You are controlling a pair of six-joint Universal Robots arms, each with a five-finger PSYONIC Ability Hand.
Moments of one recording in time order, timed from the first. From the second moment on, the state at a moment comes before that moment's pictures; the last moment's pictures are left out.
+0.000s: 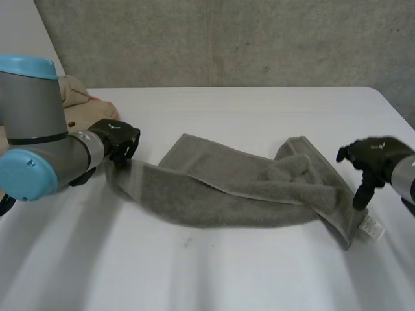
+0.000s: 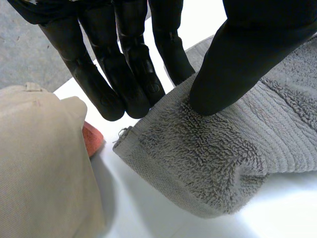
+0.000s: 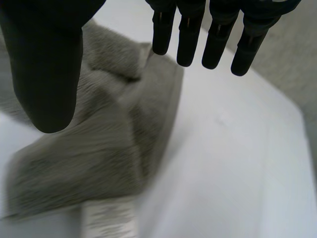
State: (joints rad) left arm 4.40 -2.19 -1.07 2.76 -1.47 3.57; right arm 1.70 -1.33 1.55 0.32 1.46 2.66; left_hand 1.15 1.19 1.19 1.19 0.99; right_hand 0.36 0.37 0.36 0.35 0.16
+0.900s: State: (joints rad) left arm 4.44 -2.02 -0.70 3.41 -1.54 3.53; right arm 1.77 -1.07 0.95 -0.47 1.55 2.66; left_hand 1.15 1.20 1.19 1.20 0.99; right_hand 1.09 1.17 1.18 1.19 1.00
